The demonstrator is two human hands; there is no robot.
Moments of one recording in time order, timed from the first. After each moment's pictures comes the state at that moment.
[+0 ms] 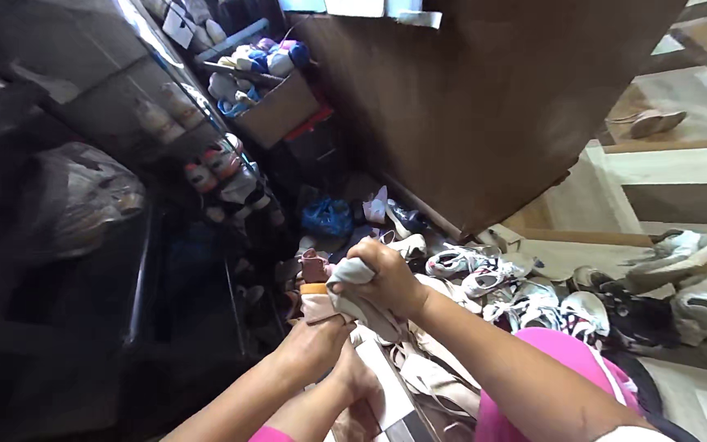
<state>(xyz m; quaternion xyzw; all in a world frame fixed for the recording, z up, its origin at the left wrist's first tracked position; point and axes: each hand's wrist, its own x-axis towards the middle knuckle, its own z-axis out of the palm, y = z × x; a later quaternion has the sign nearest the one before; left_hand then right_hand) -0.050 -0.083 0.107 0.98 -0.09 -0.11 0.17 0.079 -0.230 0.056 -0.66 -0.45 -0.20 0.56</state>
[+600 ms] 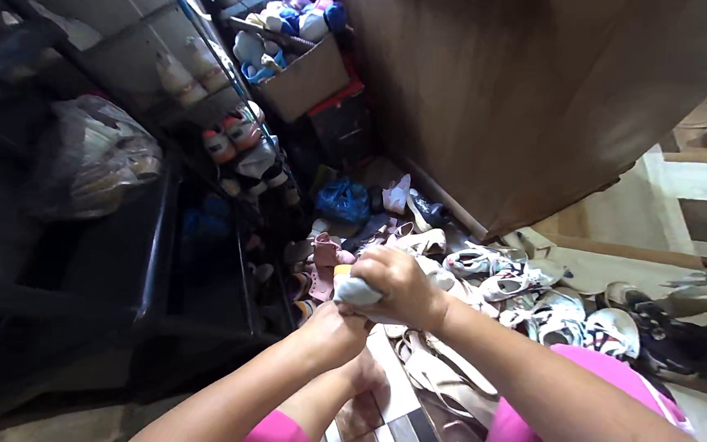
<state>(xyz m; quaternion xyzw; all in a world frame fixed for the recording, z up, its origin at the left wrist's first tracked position) -0.041 -0.079 0.093 0.98 -0.14 -0.07 0.16 0.072 -0.216 0.063 -0.66 -0.54 -0.24 0.47</state>
